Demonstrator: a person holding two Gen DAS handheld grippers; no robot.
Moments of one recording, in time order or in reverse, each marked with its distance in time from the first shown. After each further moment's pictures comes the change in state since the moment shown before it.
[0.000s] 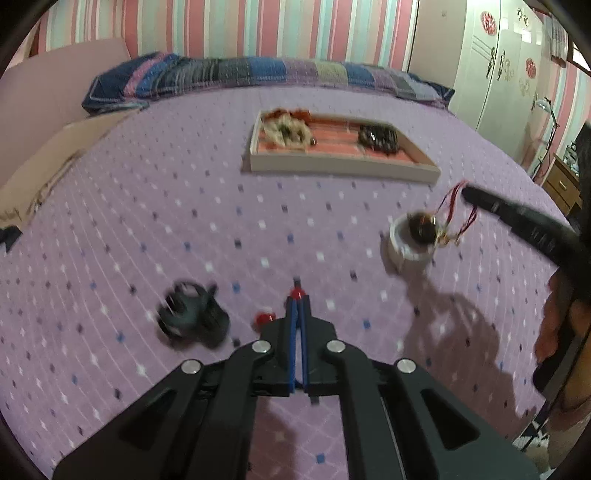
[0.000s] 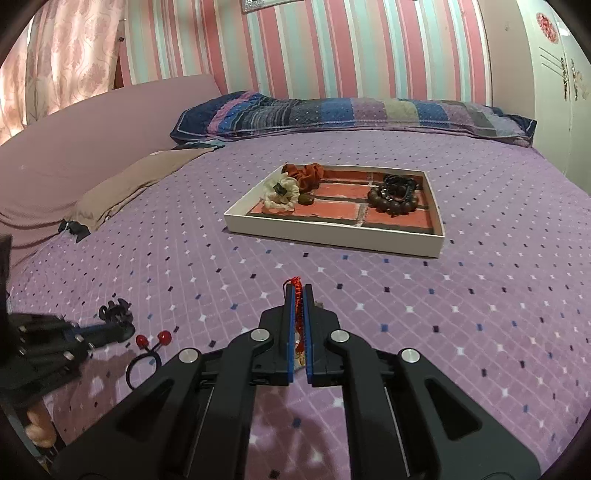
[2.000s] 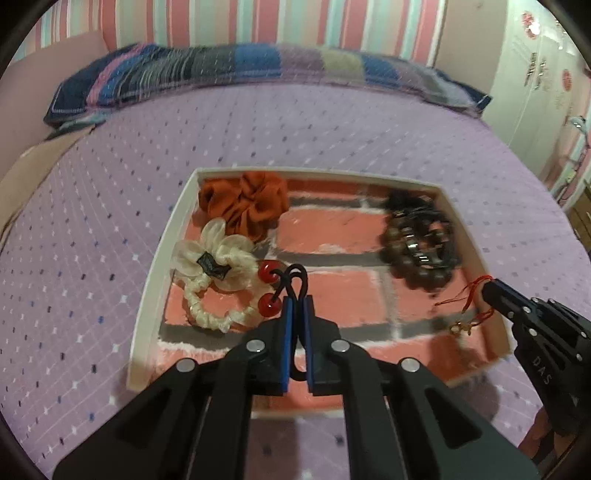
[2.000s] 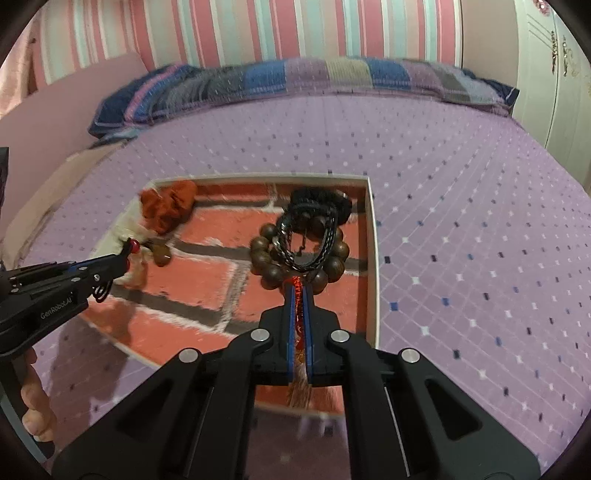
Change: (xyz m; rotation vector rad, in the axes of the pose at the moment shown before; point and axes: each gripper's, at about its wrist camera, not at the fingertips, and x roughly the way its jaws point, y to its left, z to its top) left arm 0.218 -0.034 0.243 -0.047 0.073 0.040; right arm 0.181 -0.140 0.118 0.091 0.185 -0.169
